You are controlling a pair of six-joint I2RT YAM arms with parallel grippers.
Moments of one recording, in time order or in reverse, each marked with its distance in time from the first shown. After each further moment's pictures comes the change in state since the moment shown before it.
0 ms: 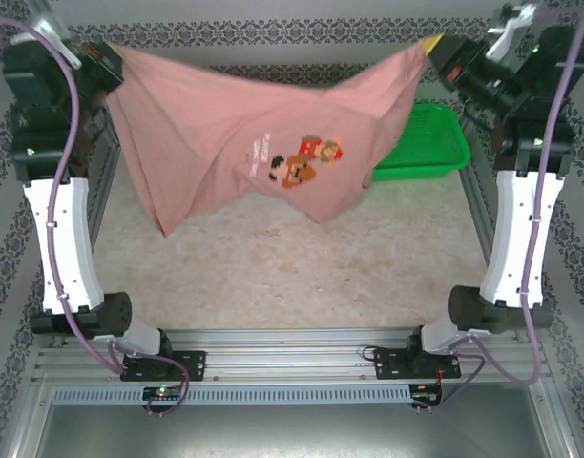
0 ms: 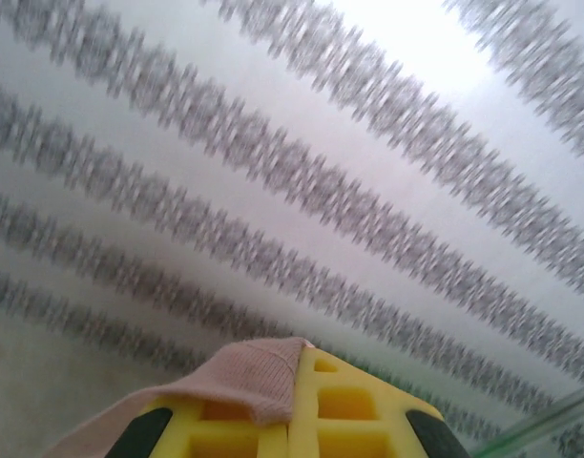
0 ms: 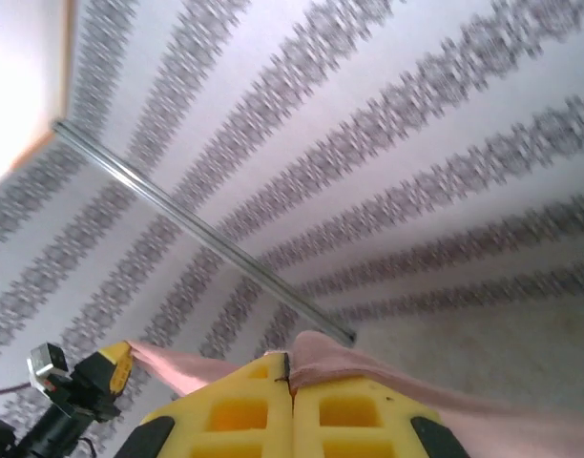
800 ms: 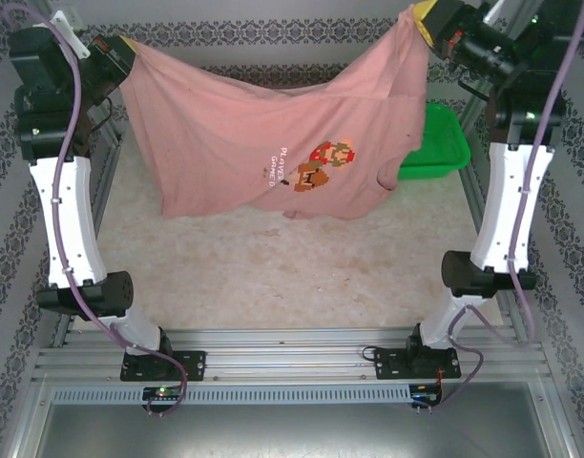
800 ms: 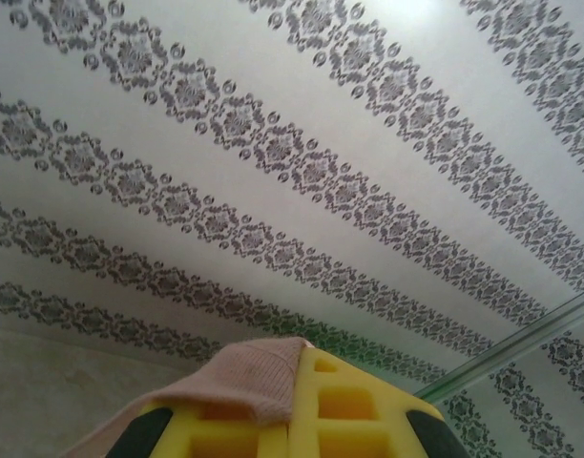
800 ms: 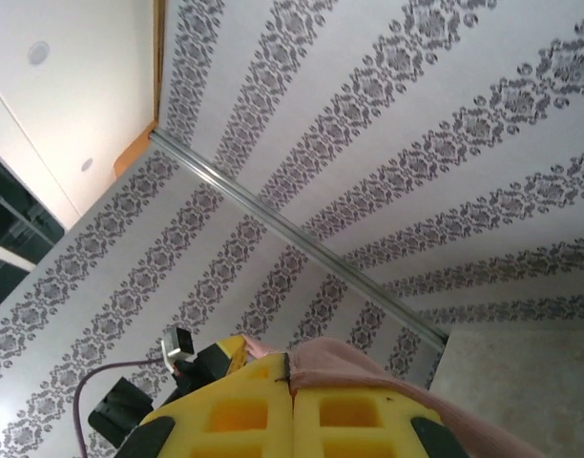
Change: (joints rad) left arm 0.023 0.118 0.029 0.005 0.207 -0.040; right arm 0.056 0.259 0.340 0.019 -0.097 0.196
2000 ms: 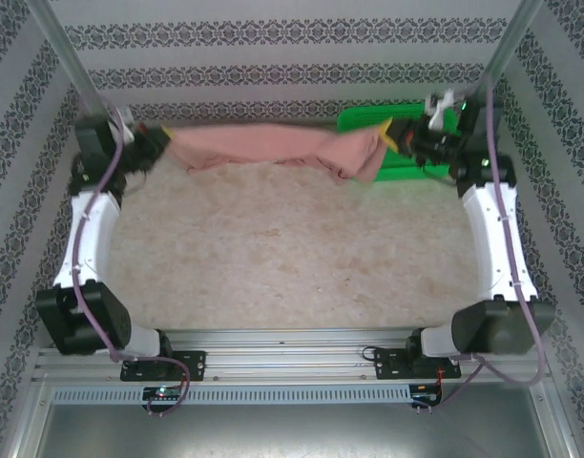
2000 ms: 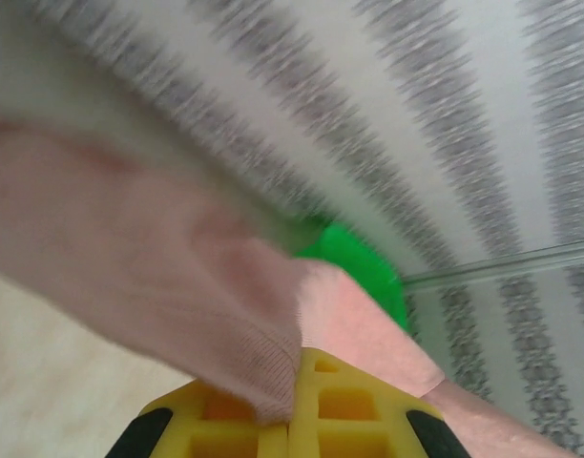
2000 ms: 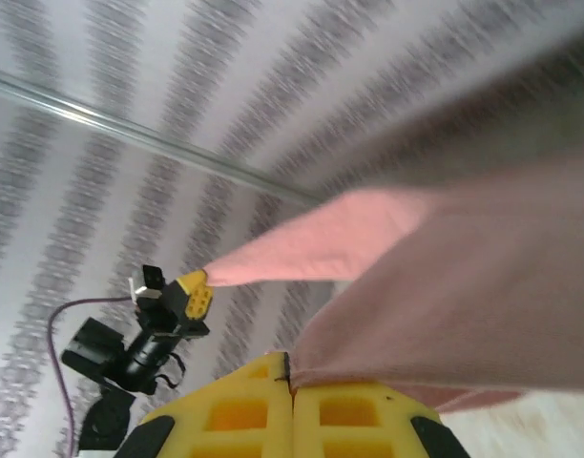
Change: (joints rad) left arm 0.020 -0.289 -1.086 0.410 0.201 -0.147; right arm 0.020 -0.475 -1.205 0.010 0.032 -0.263
